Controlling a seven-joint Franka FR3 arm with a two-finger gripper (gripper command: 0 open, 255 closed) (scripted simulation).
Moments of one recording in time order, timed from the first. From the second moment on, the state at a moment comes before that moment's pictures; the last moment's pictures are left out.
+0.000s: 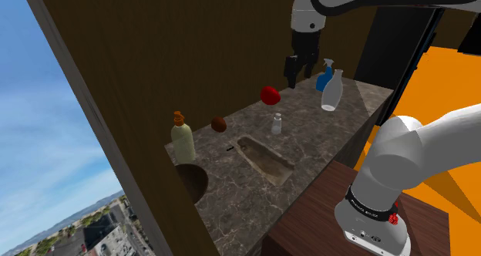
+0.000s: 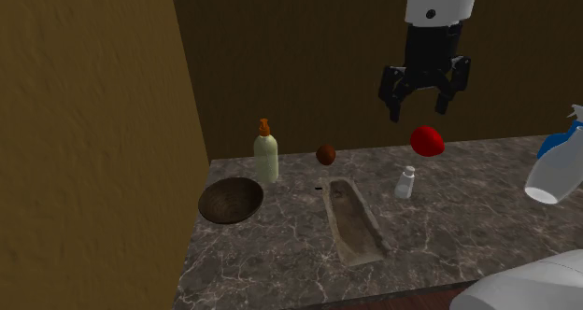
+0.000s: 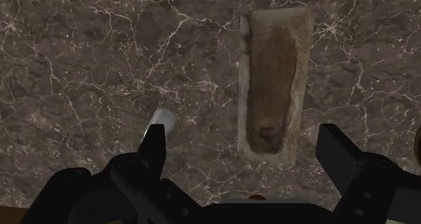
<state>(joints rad) 0.02 -0.79 0.01 -2.38 -0.11 1.59 0.12</state>
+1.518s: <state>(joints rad) 0.09 -0.09 0.19 -2.00 -0.02 1.92 0.40</state>
